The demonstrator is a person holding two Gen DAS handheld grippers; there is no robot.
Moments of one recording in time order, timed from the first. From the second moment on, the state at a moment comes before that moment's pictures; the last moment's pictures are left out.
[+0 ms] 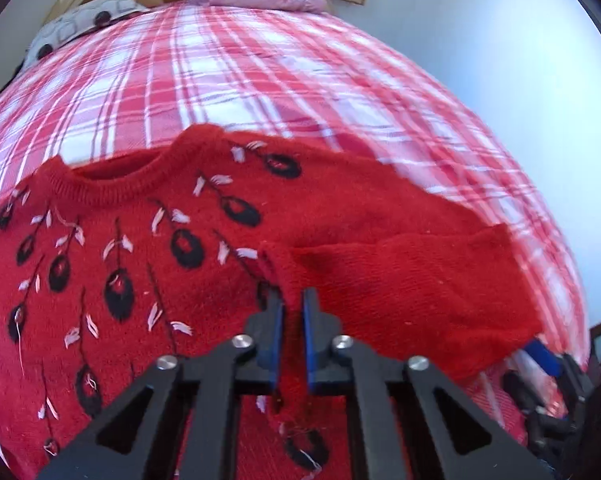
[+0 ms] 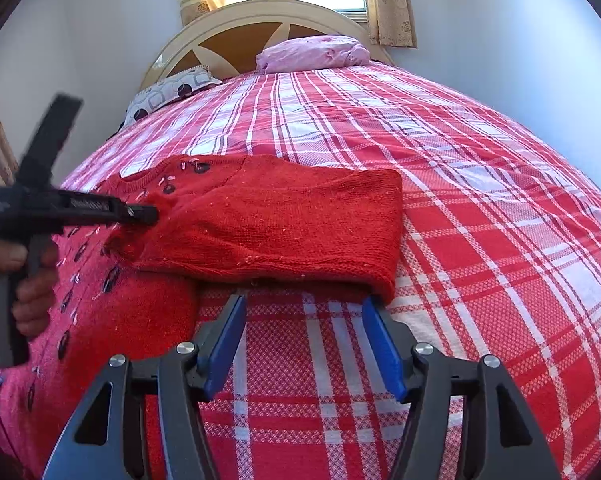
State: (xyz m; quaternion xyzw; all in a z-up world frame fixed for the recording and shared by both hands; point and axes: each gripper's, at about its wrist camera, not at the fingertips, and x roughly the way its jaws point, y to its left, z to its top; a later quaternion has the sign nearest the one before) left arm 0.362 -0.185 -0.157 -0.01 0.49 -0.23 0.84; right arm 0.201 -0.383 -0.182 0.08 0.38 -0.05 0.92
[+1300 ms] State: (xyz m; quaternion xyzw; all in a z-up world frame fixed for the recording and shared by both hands) left arm 0.342 0.056 -0.164 -0.16 0.46 -0.06 0.87; right arm 0.204 -0.381 -0.187 0.07 0.39 -0.06 0.92
